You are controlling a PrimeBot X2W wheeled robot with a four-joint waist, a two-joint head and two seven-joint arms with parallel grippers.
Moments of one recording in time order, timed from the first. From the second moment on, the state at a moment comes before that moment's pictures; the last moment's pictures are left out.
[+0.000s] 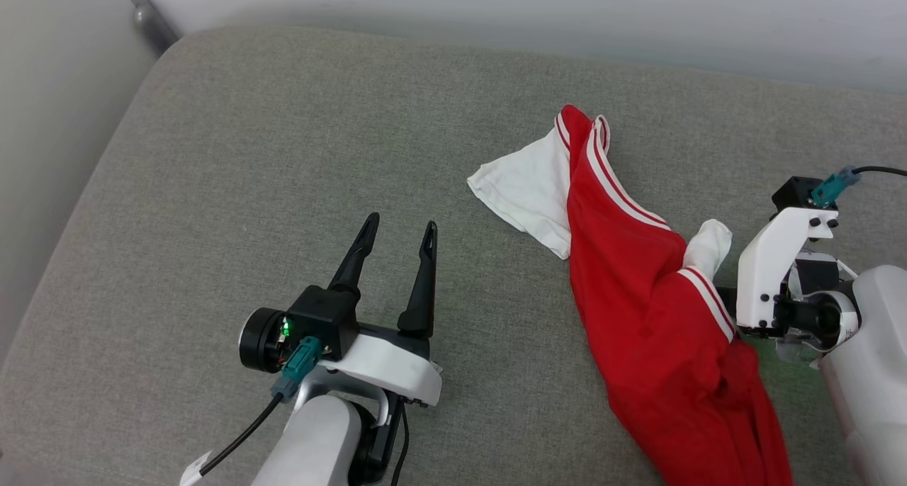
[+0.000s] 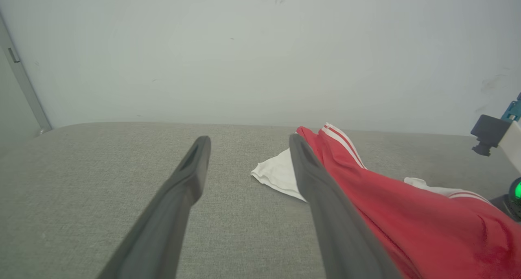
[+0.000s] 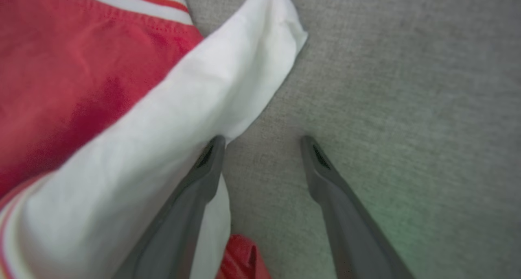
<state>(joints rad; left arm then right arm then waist) -0.29 0.06 -0.37 0.20 -0.27 0.06 -0.26 -0.64 -0.25 0.11 0.74 0.51 0.13 0.82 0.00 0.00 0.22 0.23</state>
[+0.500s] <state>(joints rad) -0.27 0.05 -0.32 0.20 -0.24 0.06 -0.26 -0.67 -0.33 0.23 0.65 0.52 0.13 0.67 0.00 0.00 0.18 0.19</state>
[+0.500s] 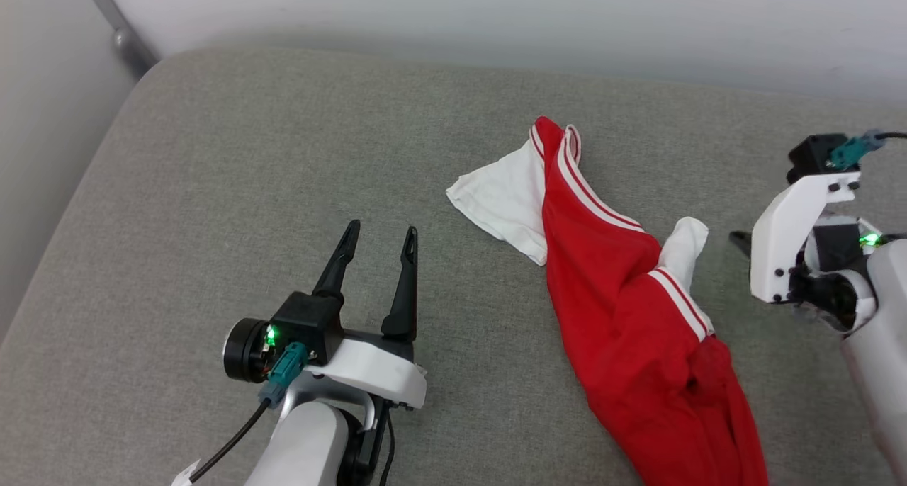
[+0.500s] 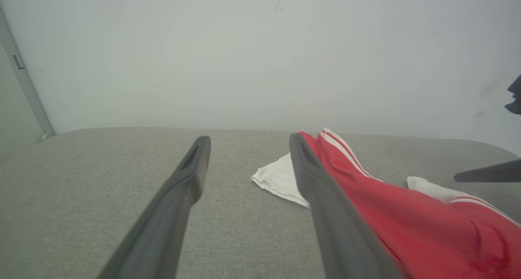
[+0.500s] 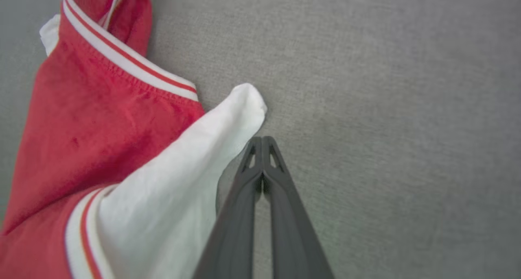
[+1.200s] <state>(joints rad) -0.19 0.08 -0.25 0.21 -0.22 0.05 -0.26 -0.10 -0.27 -0.10 0.19 0.34 0.13 0.33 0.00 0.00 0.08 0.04</state>
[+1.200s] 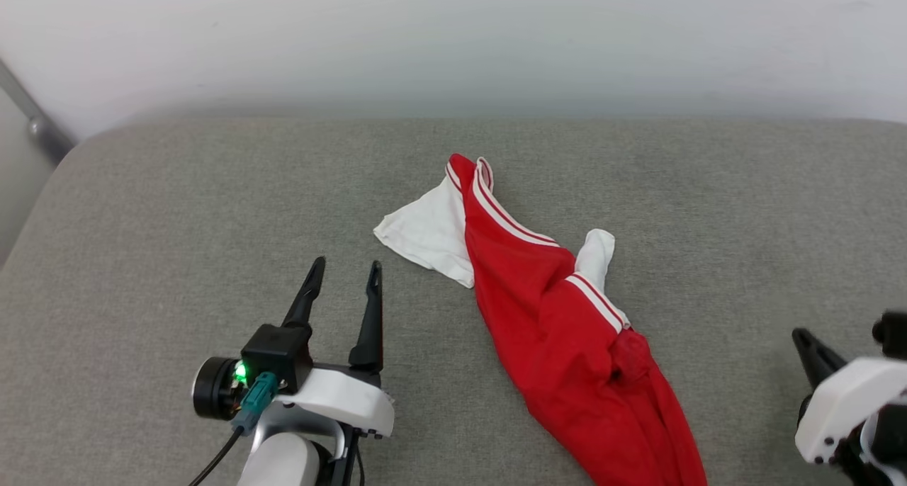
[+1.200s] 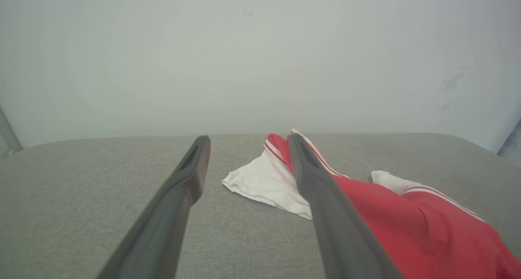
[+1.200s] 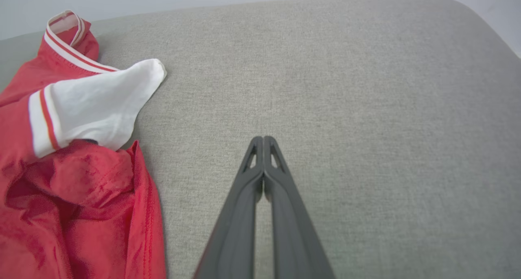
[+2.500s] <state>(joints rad) -0.27 0.05 -0.31 0.13 -0.21 0.05 -0.26 -0.58 -0.30 0.03 0.35 0.49 0.13 0.94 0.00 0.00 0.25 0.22</state>
